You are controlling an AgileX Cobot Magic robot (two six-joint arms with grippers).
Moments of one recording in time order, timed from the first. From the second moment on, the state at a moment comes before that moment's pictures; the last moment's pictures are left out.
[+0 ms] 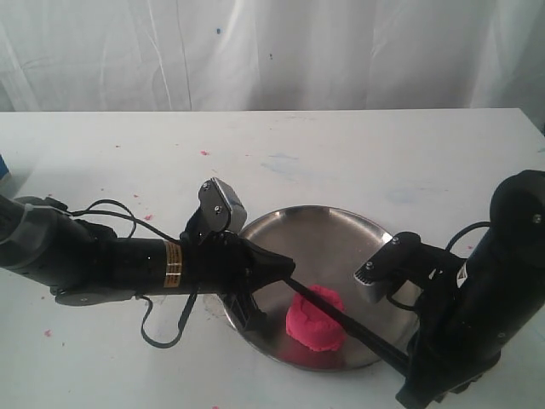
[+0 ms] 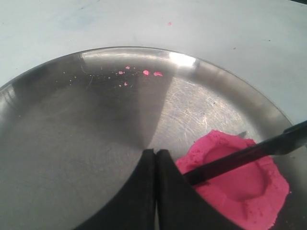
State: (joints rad) left arm -0.43 2.01 -0.82 0.92 -0.87 -0.50; right arm 0.43 1.48 -0.69 0.23 0.79 -0.52
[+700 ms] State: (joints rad) left arm -0.43 2.00 -0.83 0.92 -0.83 -0.50; right arm 0.43 1.51 -0.69 0.23 0.78 -0.52
